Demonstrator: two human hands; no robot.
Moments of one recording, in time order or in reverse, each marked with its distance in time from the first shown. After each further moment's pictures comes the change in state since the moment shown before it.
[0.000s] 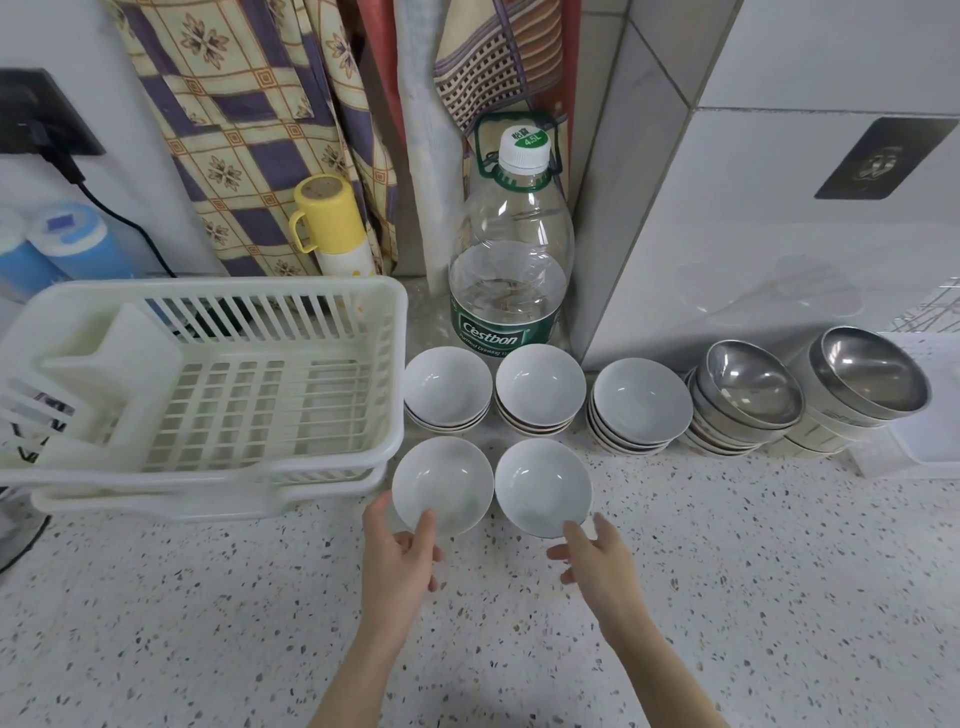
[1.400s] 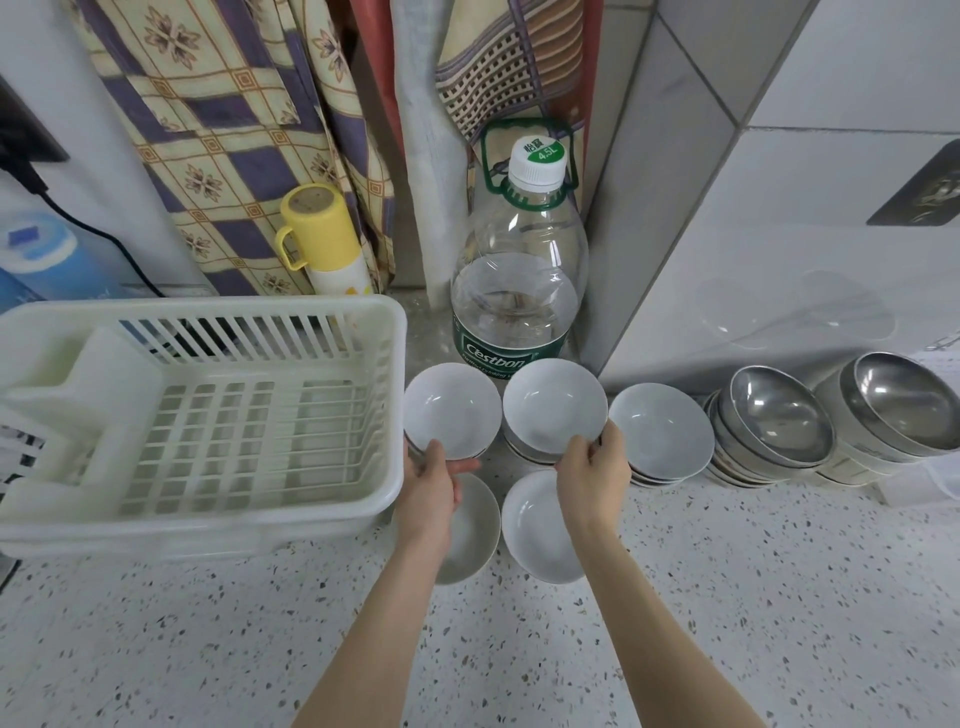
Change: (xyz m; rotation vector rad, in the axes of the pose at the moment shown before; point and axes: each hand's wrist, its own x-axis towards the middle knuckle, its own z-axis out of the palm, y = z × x) left_hand 0.077 0.078 0.049 -0.441 0.034 -0.089; right_hand 0.077 -0.089 0.028 0.198 0.375 -0.326
